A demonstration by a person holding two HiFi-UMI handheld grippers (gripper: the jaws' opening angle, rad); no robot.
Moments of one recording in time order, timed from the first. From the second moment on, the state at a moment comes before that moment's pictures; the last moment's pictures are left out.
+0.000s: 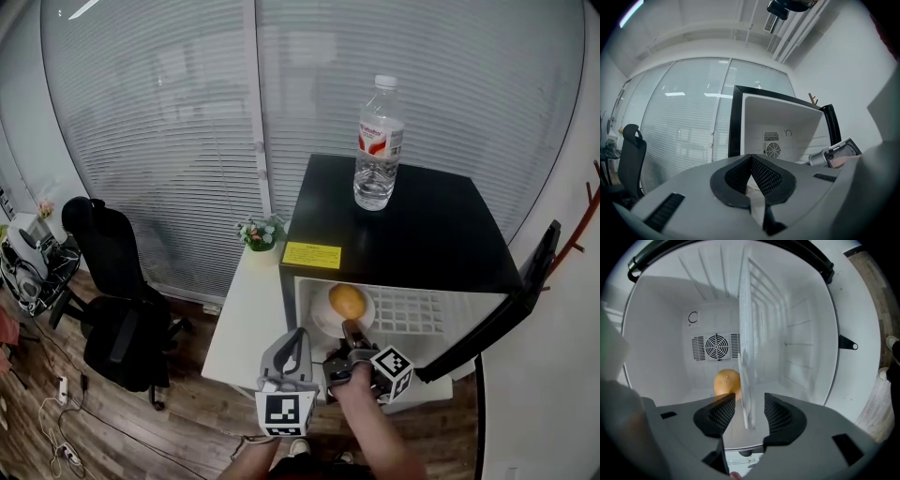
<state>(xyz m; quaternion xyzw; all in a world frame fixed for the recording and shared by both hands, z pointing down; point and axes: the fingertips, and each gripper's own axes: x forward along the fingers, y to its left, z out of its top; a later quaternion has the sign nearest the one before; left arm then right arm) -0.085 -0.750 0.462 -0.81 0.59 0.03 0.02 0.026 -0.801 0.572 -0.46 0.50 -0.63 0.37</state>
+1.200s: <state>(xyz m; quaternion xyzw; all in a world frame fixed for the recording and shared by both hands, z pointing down) 0.008 -0.755 0.440 -0.84 0.53 0.04 0.02 0.123 -0.761 0.446 -0.62 0.77 -0.08 0.12</state>
